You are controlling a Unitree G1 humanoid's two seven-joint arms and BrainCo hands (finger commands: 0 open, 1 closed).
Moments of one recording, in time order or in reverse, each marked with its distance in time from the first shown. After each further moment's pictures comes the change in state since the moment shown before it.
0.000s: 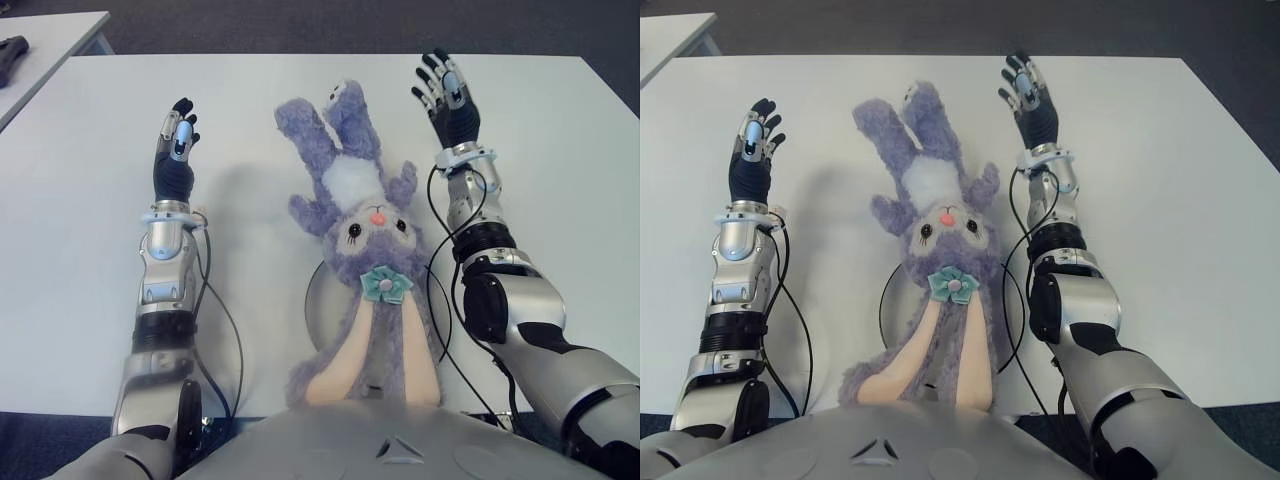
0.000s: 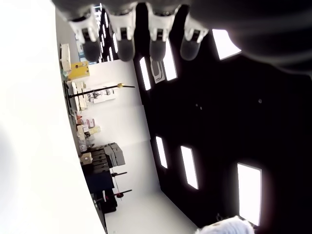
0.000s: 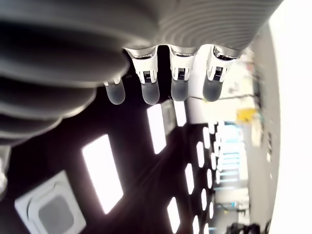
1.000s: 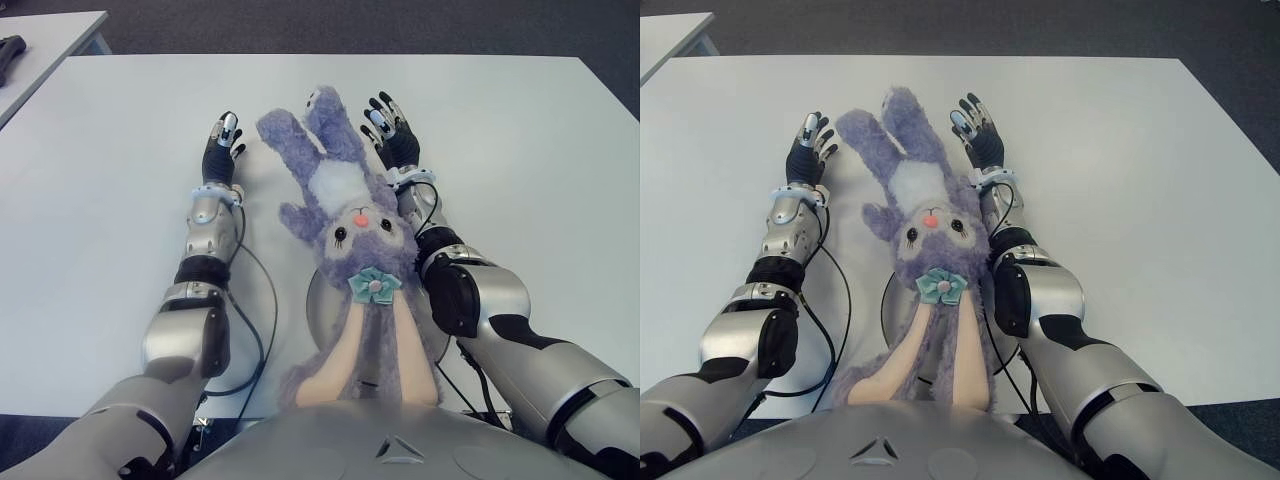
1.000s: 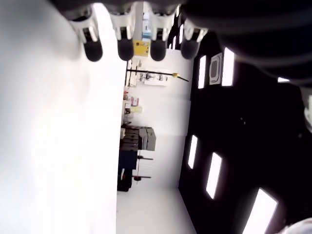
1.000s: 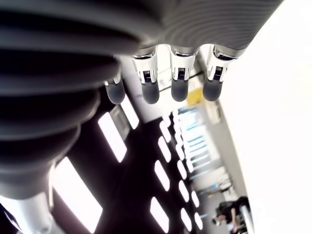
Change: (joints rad) left arm -0.373 -0.084 0.029 0.681 -0.125 -0.051 -0.070; right arm -0.053 0.158 -0.034 0.218 -0.032 0.002 -0.103
